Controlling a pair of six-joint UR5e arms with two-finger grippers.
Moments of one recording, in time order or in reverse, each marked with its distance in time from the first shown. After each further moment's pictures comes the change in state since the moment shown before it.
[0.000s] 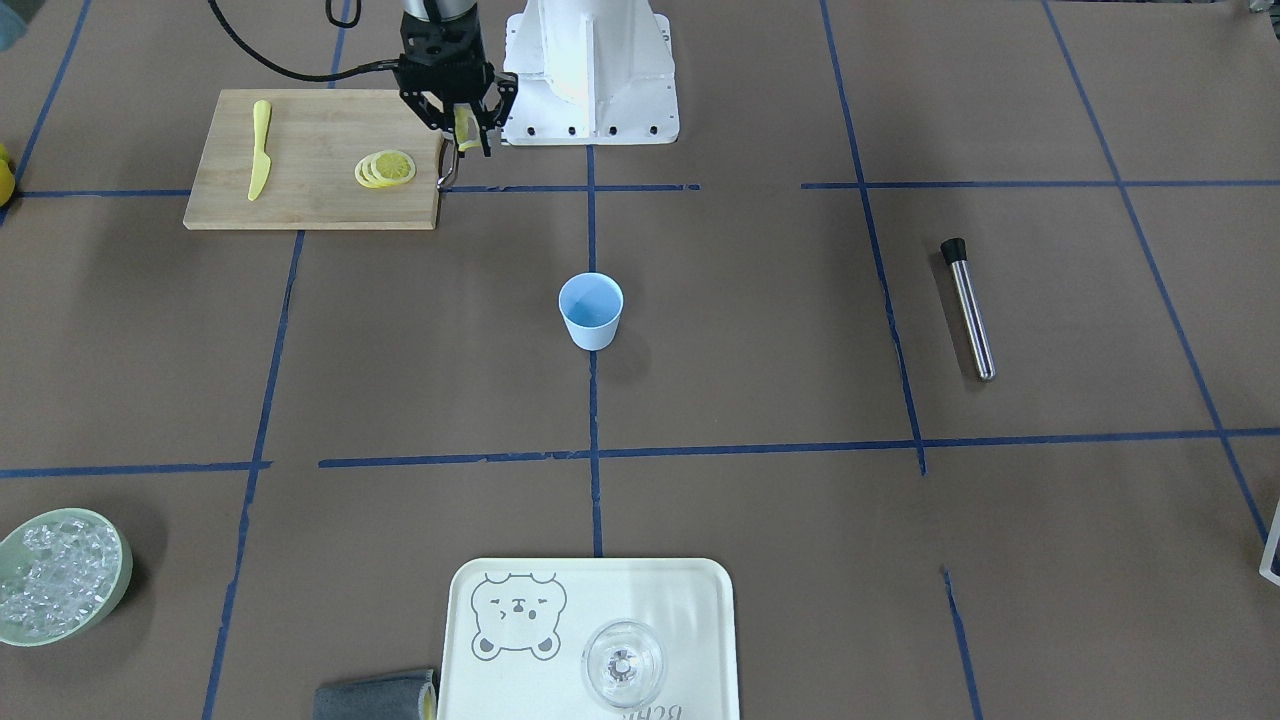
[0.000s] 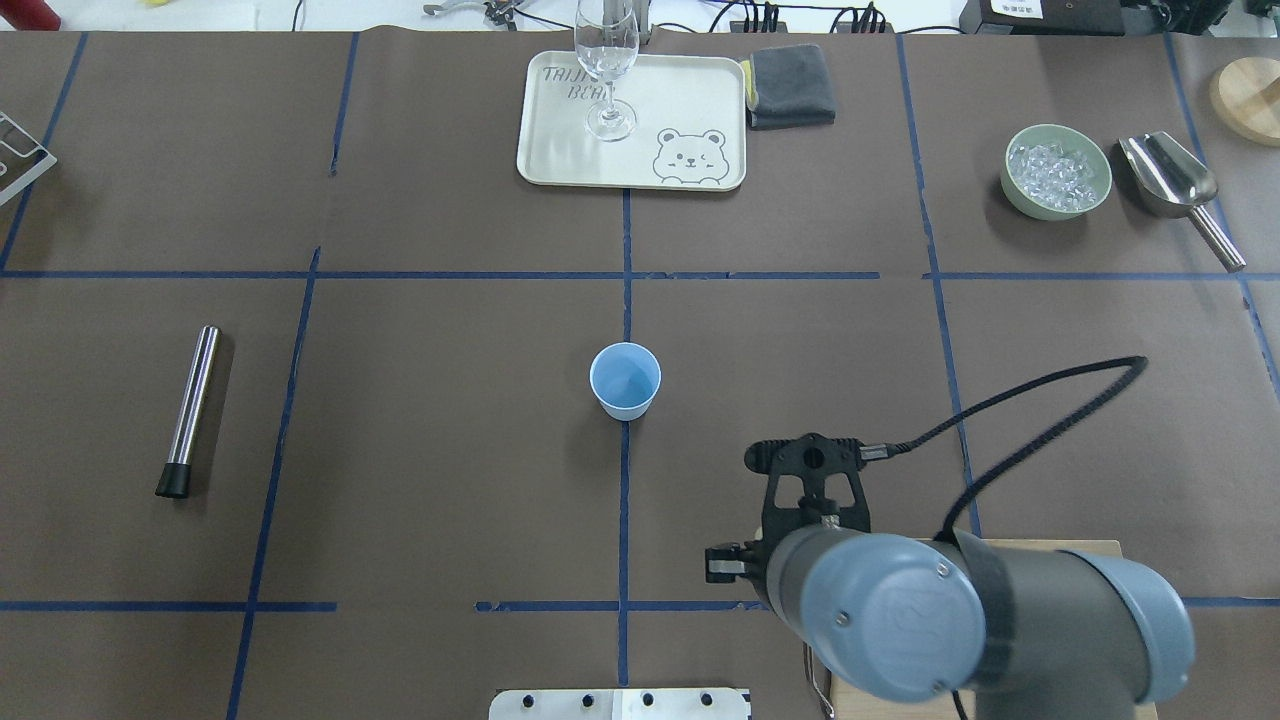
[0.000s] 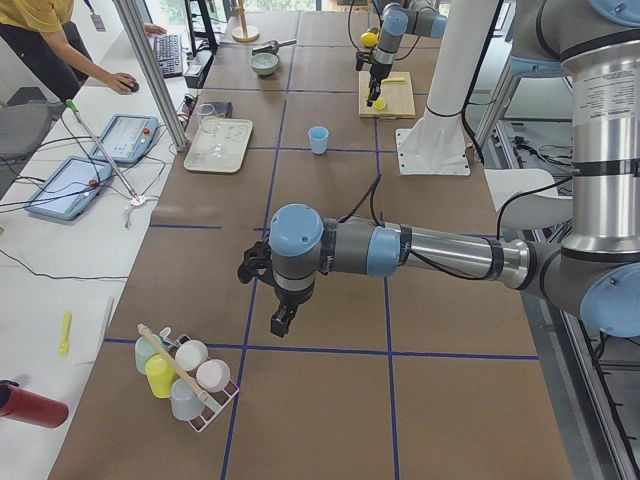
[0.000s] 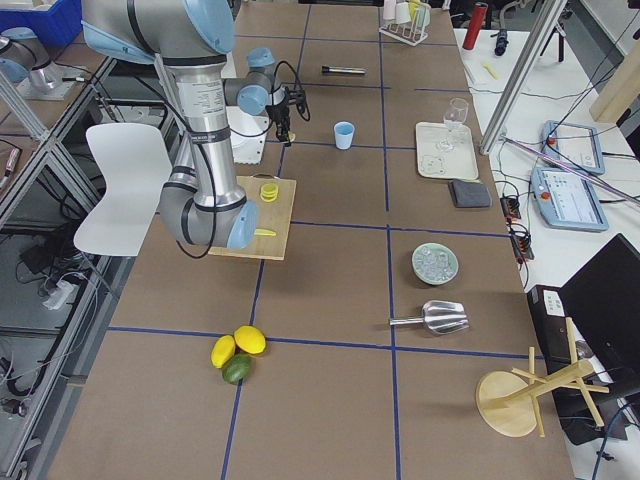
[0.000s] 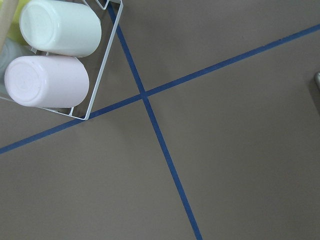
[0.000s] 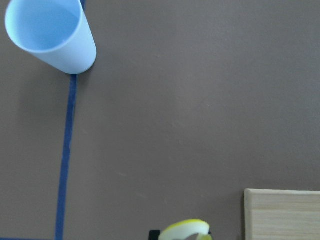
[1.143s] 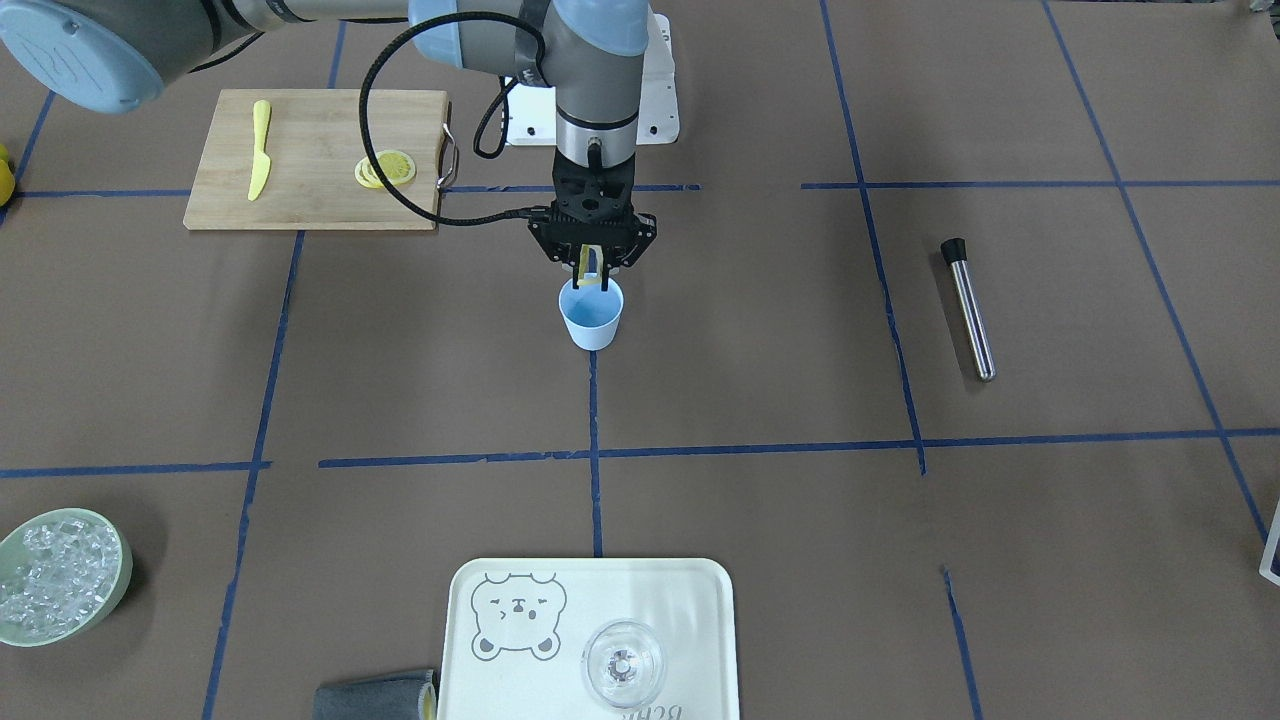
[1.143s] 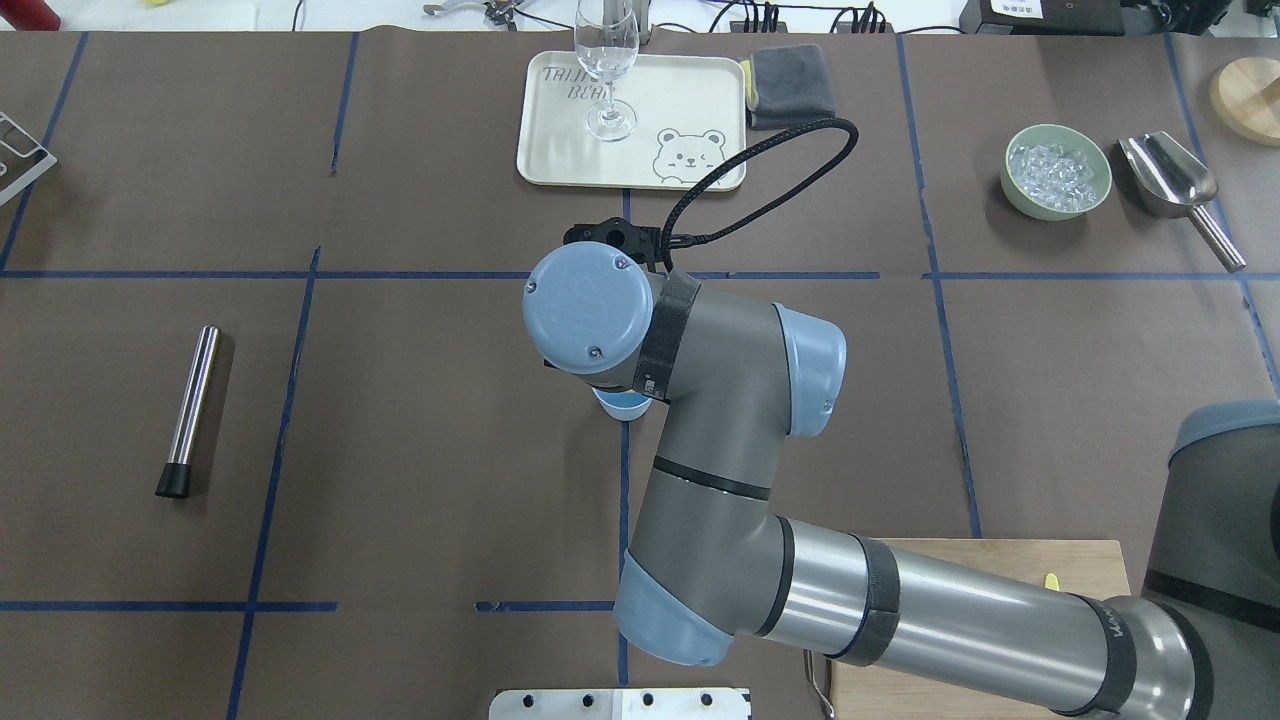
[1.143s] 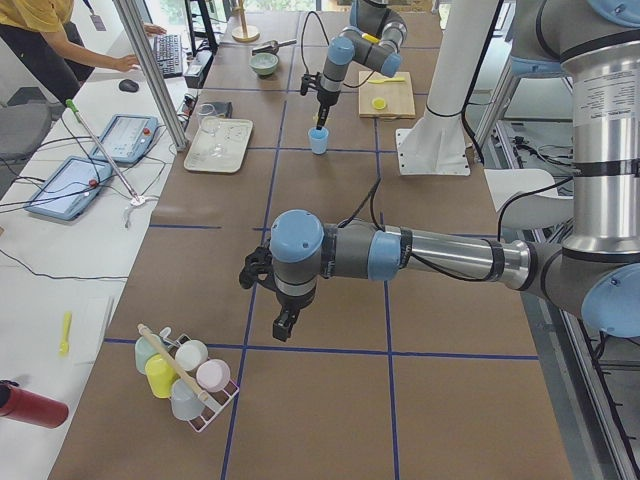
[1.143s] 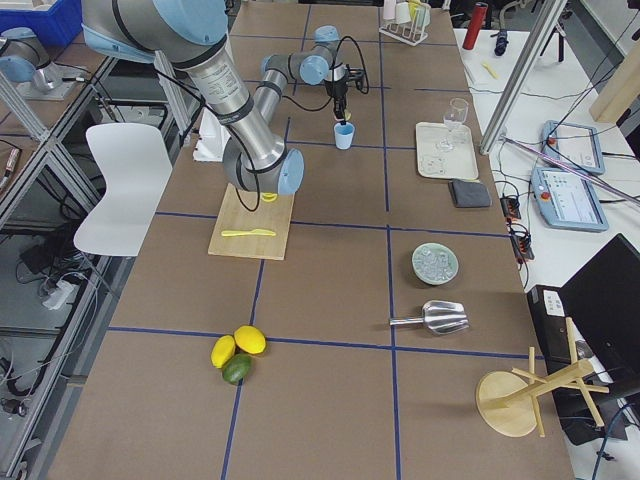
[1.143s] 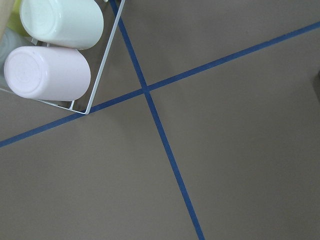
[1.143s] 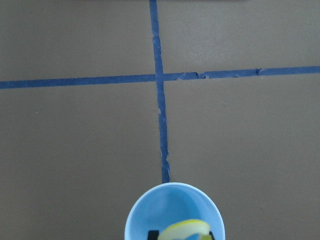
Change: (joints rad) left arm 0.001 0.006 0.012 -0.001 -0.001 0.000; right arm 0.219 0.403 -0.531 0.070 0.092 -0.110
